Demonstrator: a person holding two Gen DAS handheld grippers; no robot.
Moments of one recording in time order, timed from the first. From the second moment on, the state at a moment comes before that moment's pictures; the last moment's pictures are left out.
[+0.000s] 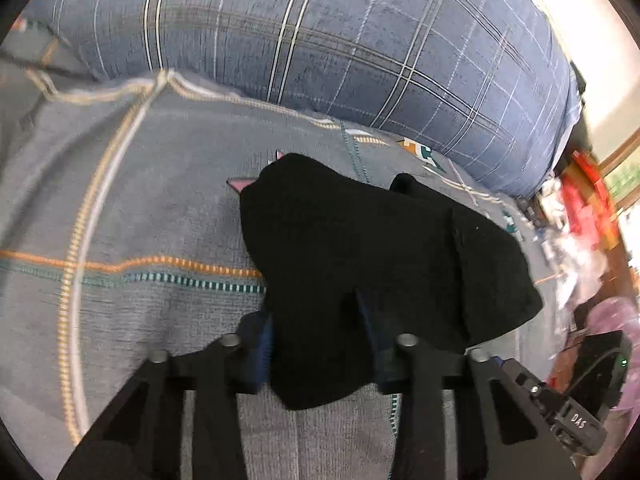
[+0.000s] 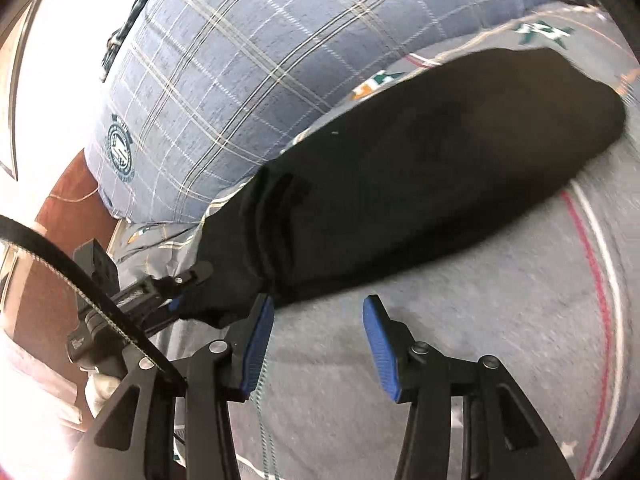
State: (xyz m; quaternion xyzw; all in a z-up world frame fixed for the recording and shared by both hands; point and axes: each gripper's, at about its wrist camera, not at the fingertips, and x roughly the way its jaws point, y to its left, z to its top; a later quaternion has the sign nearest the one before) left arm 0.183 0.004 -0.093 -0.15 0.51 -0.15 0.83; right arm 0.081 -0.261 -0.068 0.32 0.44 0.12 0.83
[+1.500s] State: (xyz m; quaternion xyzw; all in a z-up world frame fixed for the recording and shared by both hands) left arm 0.101 -0.016 -0.013 -0.03 0.44 -0.07 0.89; right arm 0.073 -0.219 -0.061 0.28 0.43 0.18 0.84
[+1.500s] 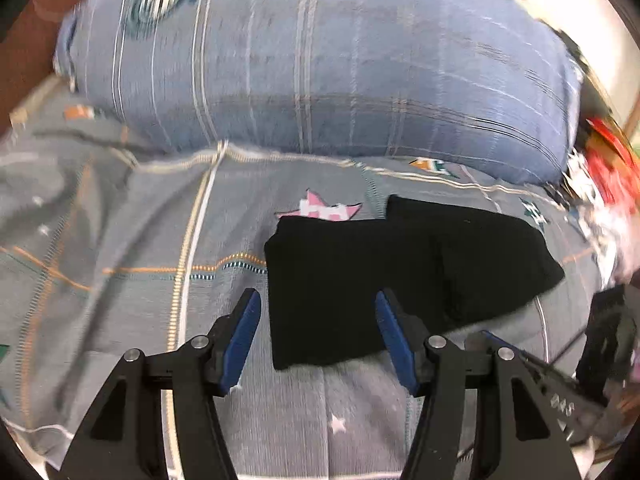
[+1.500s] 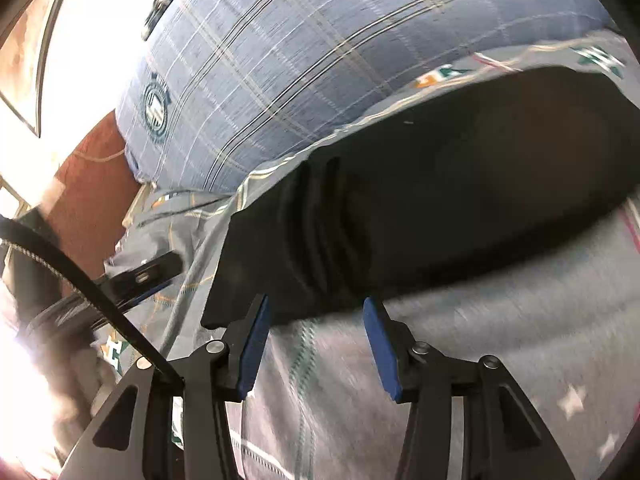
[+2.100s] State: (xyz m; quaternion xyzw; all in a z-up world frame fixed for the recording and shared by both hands) left arm 0.059 -0.066 0.011 0.07 0.40 -0.07 0.91; right arm 0.042 -0.272 -0.060 0.34 0.41 0.12 0.84
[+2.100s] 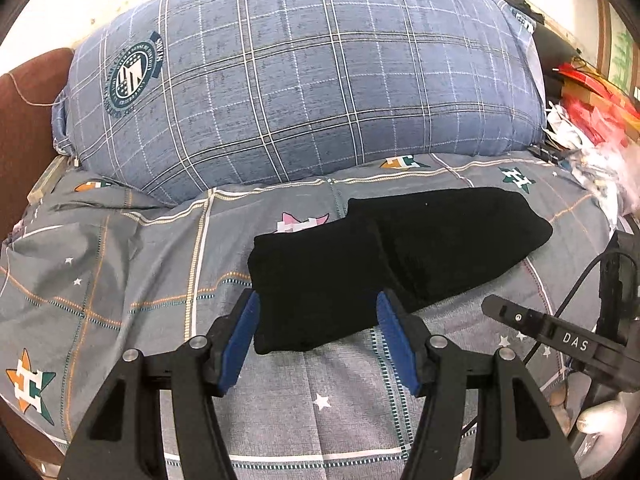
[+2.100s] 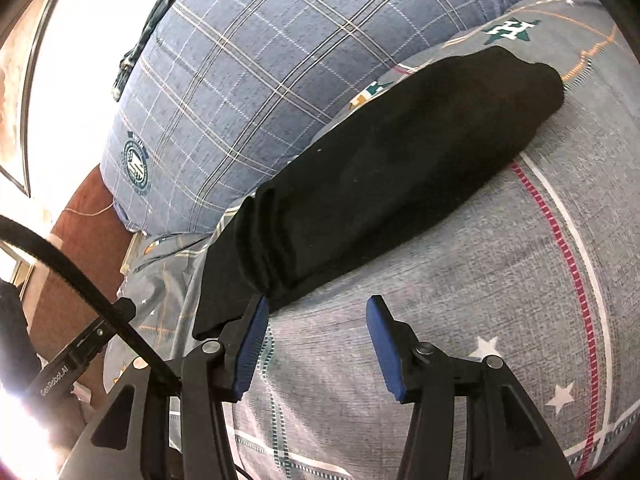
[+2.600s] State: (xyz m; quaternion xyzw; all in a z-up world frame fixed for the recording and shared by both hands) left arm 0.099 -0.111 0.007 0.07 0.44 -0.15 0.89; right arm 0.040 -0.321 -0.071 0.37 0.39 0.07 0.84
